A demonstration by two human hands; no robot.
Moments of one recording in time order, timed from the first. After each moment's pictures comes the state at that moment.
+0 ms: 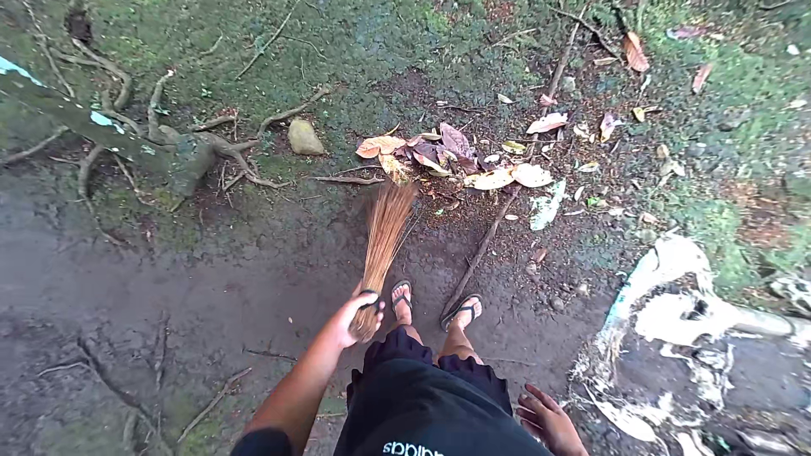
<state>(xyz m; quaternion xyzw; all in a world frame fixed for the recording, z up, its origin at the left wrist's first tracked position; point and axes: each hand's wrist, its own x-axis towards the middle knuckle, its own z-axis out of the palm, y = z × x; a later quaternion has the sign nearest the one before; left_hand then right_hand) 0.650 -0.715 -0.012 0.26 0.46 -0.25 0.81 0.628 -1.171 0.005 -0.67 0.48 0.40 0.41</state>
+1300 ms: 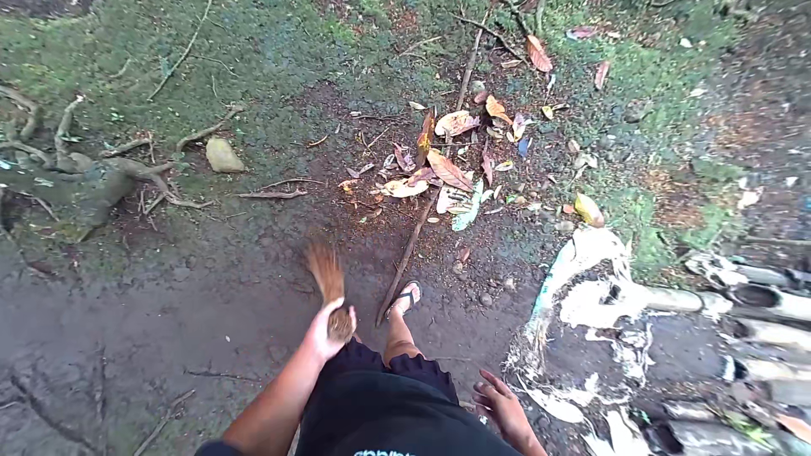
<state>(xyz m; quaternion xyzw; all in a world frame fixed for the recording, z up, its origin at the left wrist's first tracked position) 0.786 -0.987 0.004 0.16 0.60 -0.14 0.77 0.743 -1.393 -0.008 -0.61 0.50 0.40 0.46</state>
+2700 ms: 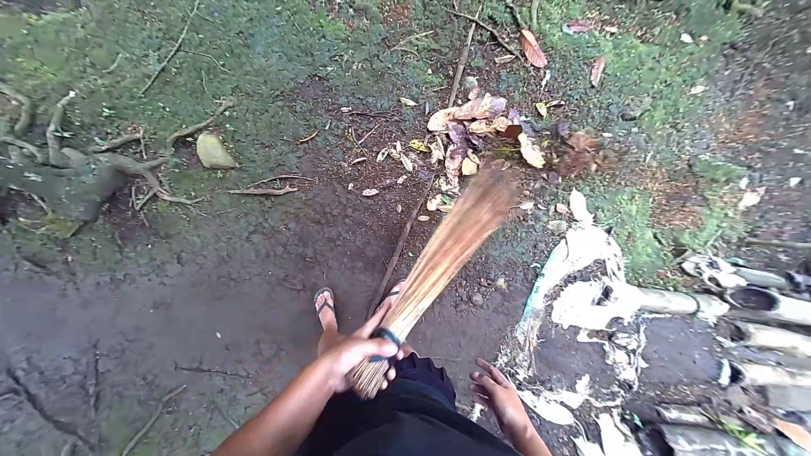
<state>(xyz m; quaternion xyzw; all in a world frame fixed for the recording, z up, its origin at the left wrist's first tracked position) 0.812 -1.071 0.068 0.30 0.29 -0.44 0.79 0.775 -1.437 -0.018 -0.62 0.46 0.41 0.48</state>
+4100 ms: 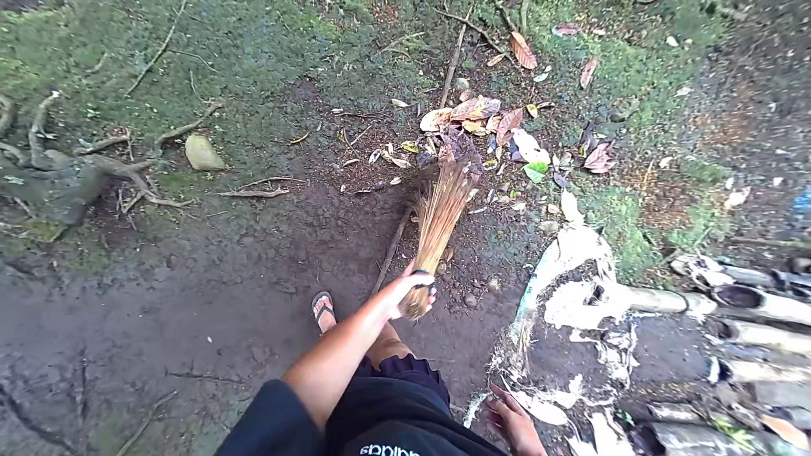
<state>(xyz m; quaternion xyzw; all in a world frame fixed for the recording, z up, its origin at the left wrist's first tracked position) 0.923 -1.154 -0.028 0.29 0.33 -0.38 0.81 0.757 -1.484 -0.004 -0.61 0.52 0.40 0.44</state>
